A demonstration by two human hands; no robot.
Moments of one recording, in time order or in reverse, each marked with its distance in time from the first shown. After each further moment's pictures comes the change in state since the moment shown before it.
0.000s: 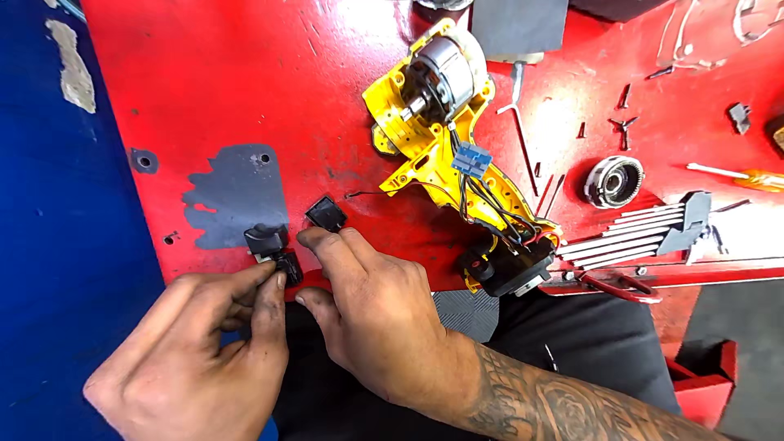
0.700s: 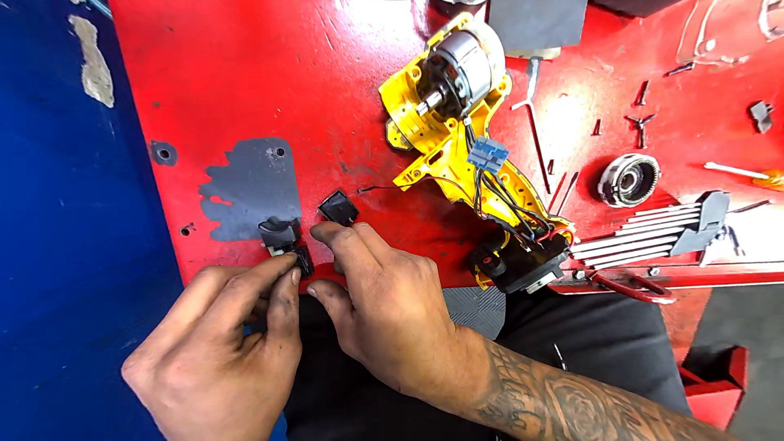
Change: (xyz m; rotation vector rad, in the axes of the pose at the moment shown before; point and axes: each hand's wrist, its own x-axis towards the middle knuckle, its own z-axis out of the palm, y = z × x) left_hand -0.003 0.001 0.001 -0.001 0.005 0.047; right_hand -0.001 0.001 0.001 -0.007 0.036 -0.028
